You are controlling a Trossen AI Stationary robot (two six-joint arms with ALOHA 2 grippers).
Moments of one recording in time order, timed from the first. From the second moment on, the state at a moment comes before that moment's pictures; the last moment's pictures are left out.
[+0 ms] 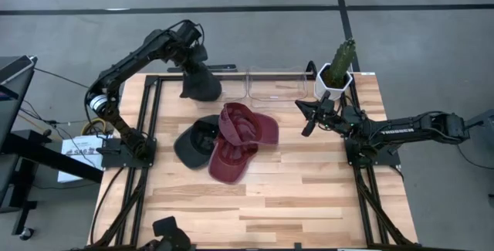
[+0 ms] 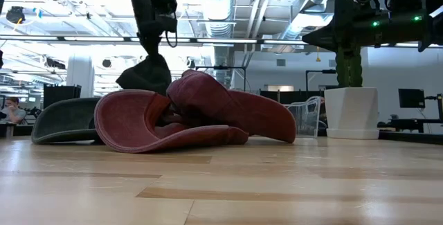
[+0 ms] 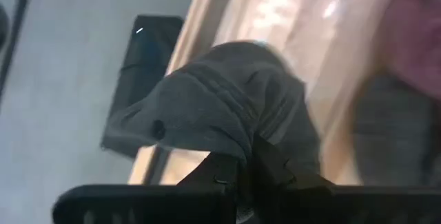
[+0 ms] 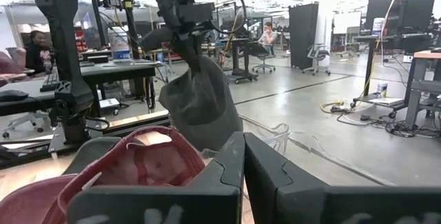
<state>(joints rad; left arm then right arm) 0.81 1.63 1.62 -1.17 -0.04 0.53 -0.19 0.87 0.16 0.79 0.31 -0.01</state>
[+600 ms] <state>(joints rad) 0.81 1.59 1.62 -1.16 -0.08 0.51 -0.19 0.87 0.16 0.79 0.31 -0.01</state>
